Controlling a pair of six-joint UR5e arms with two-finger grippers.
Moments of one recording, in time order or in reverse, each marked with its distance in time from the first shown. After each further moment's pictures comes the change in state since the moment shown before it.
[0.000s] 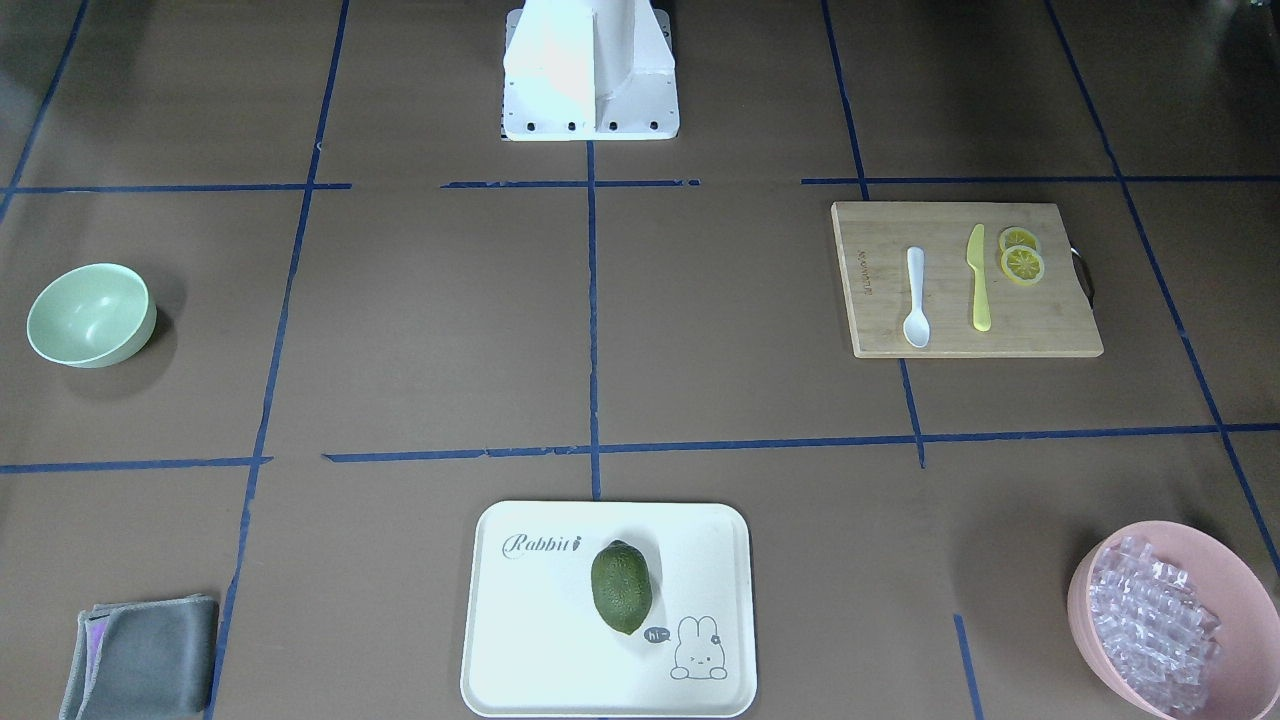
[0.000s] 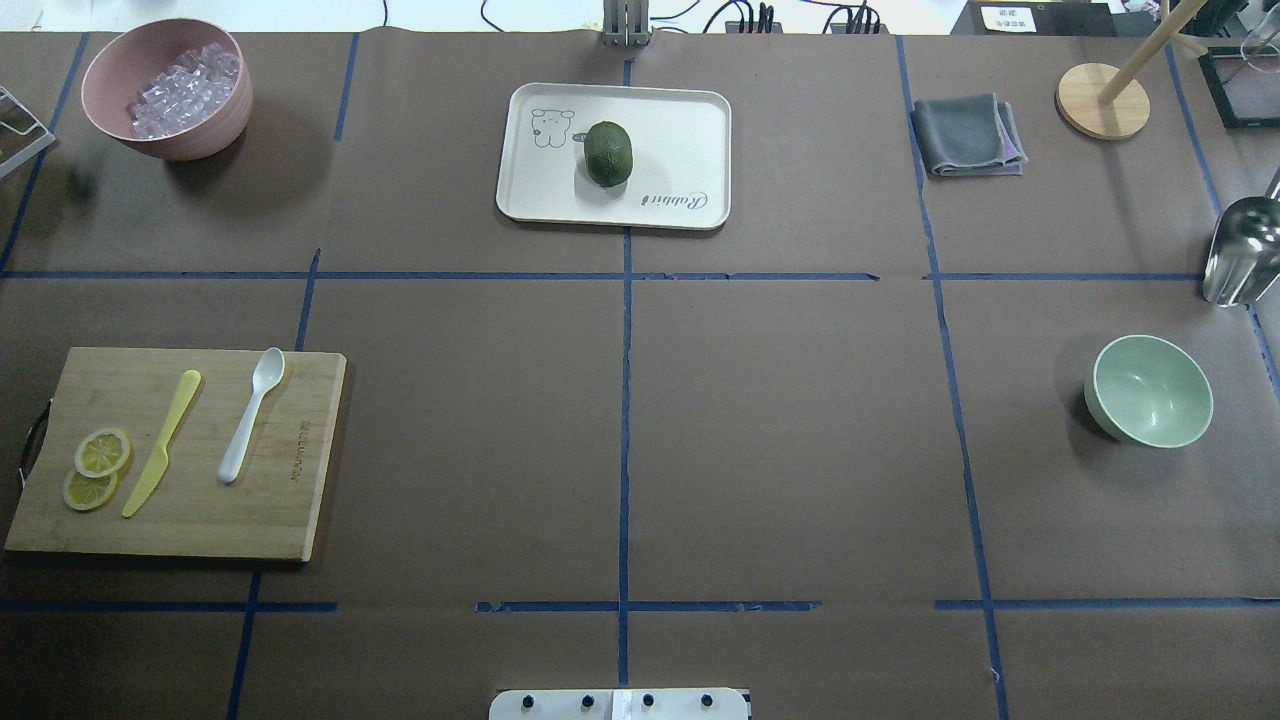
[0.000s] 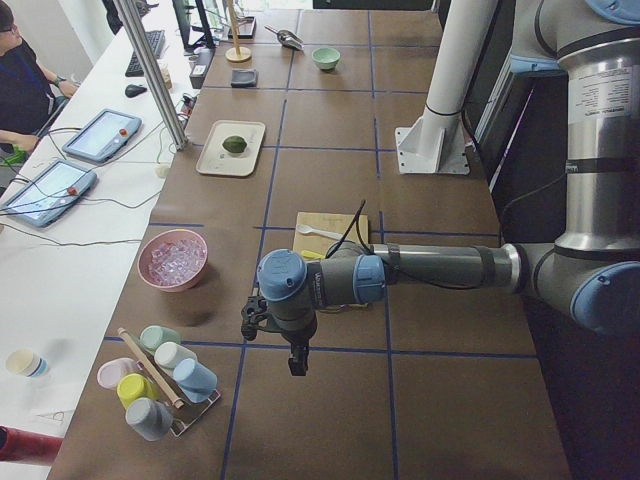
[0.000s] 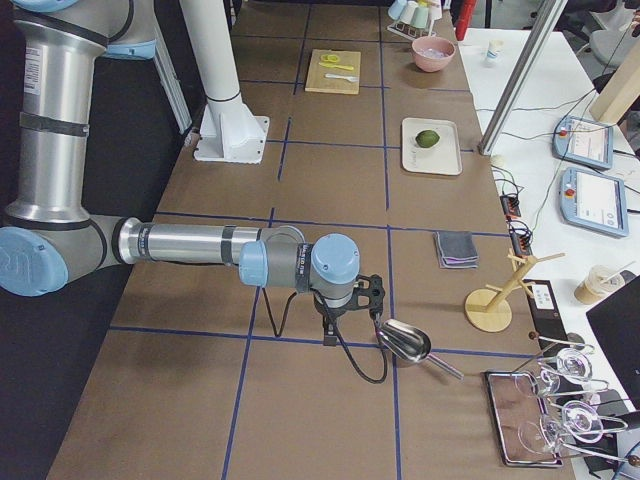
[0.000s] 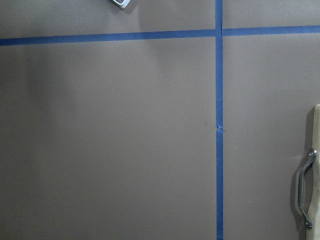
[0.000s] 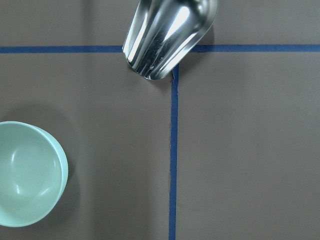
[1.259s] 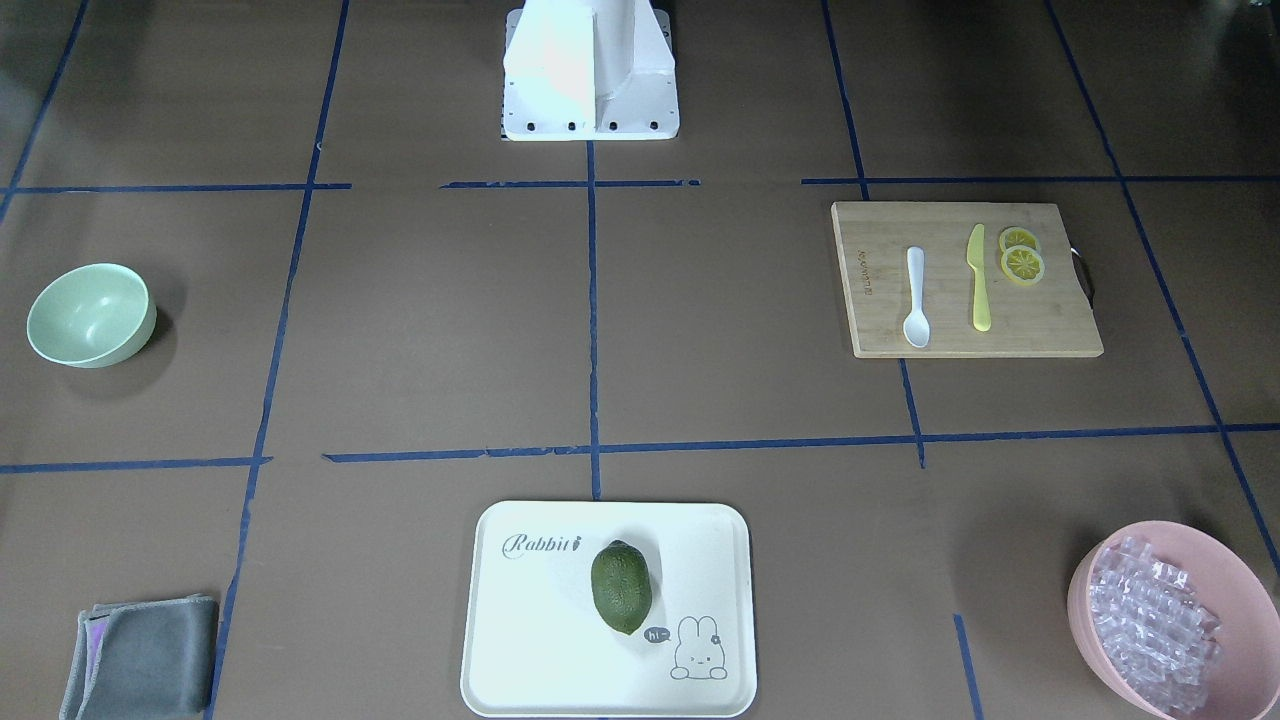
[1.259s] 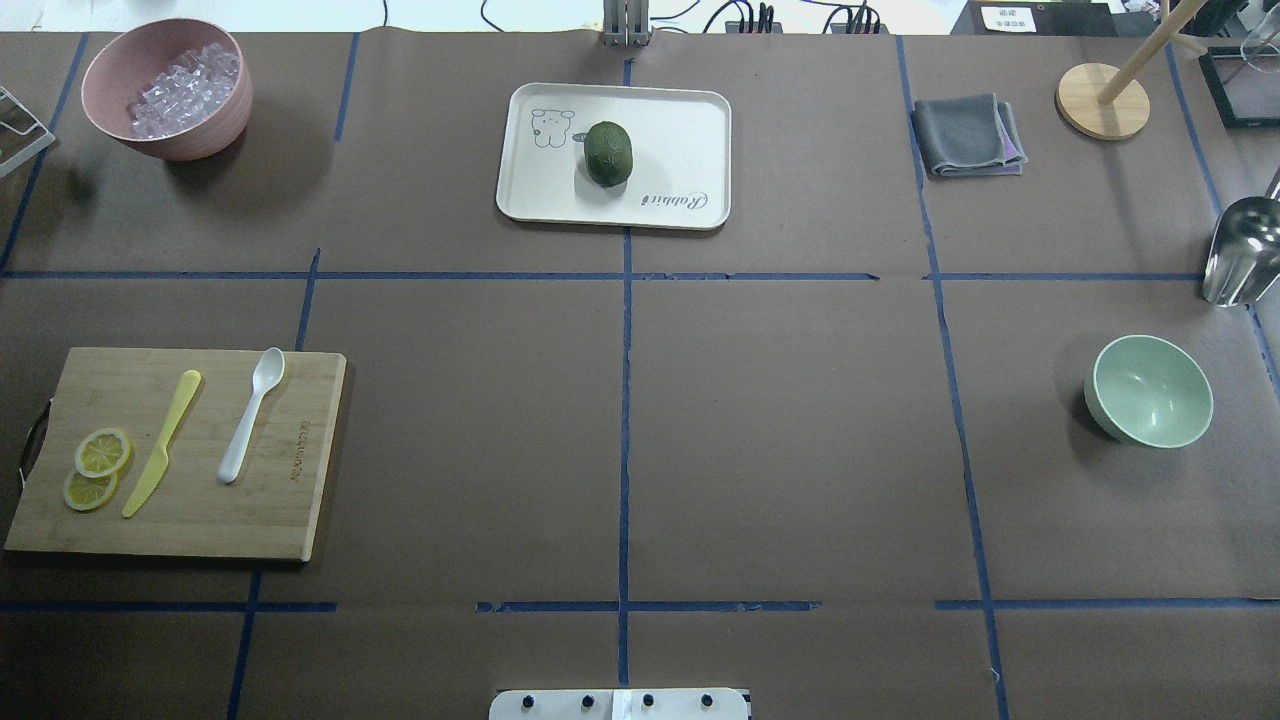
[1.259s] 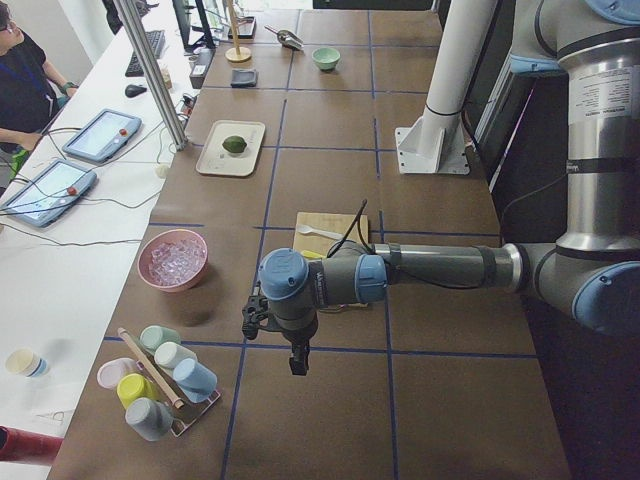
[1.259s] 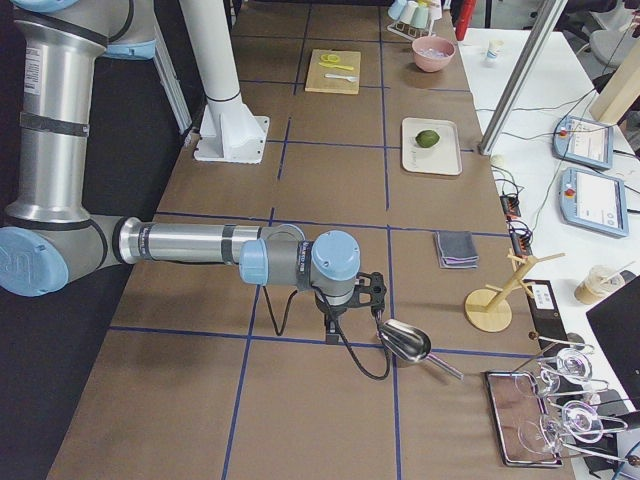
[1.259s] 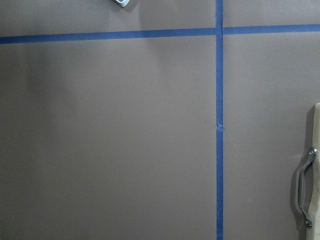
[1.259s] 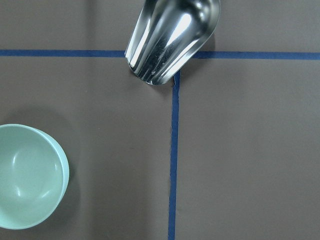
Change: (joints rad) left arm 0.000 0.005 -0.006 -0.004 0.000 -0.004; right arm -0.001 0.007 0.007 0.006 -0.008 -0.002
